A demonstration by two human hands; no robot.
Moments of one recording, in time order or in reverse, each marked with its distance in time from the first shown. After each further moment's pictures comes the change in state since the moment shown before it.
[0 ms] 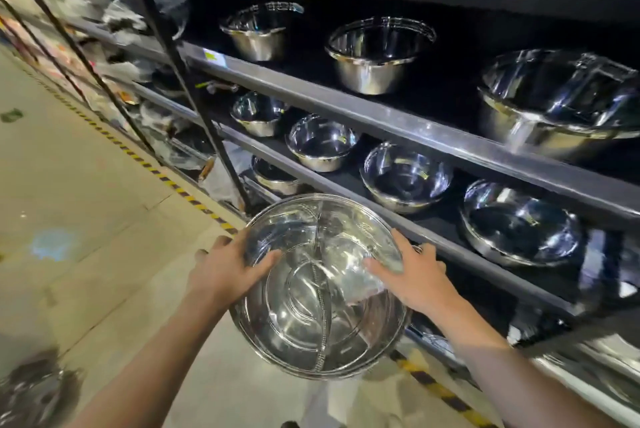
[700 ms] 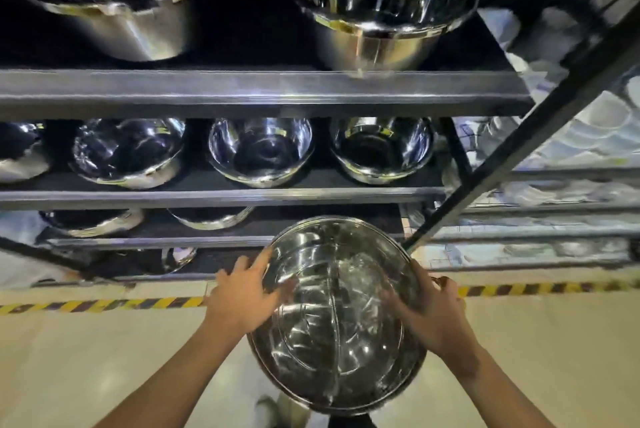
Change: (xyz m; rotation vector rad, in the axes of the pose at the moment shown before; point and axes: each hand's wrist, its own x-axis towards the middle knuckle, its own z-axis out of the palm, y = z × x) left_hand 0.089 0.117 0.143 0.126 -0.570 0.566; right_hand -0.082 0.120 0.088 0.229 0.348 0.701
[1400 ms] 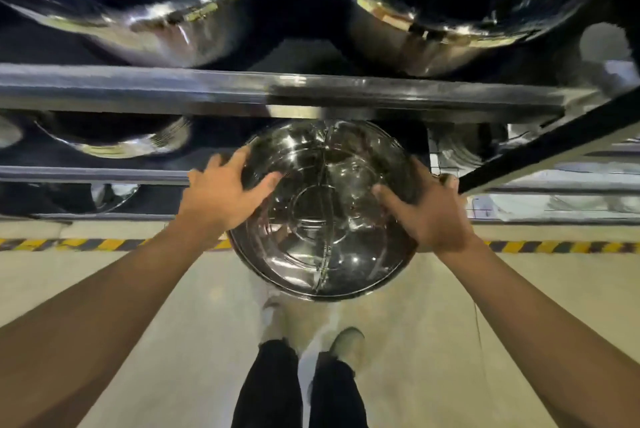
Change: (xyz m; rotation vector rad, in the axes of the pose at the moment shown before) left_hand 0.243 -0.013 0.134 -0.078 0.103 -0.050; right_hand 0.254 0.017 0.106 -0.072 0.023 -0.067
